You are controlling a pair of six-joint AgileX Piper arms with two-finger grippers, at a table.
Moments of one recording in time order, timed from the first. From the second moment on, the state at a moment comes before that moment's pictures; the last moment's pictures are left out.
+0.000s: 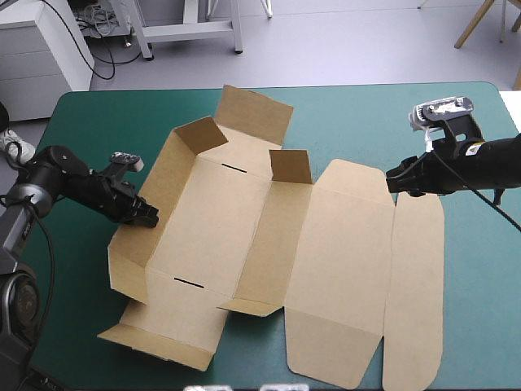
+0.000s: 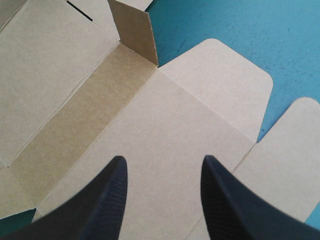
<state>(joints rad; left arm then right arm) 0.11 1.67 -1.25 -0.53 1.20 0.71 -0.02 1.25 -1.43 0.43 1.21 -0.42</state>
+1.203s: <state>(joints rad) -0.57 1.86 -1.77 0.24 0.89 0.91 -0.05 1.17 -1.43 0.11 1.16 -0.22</state>
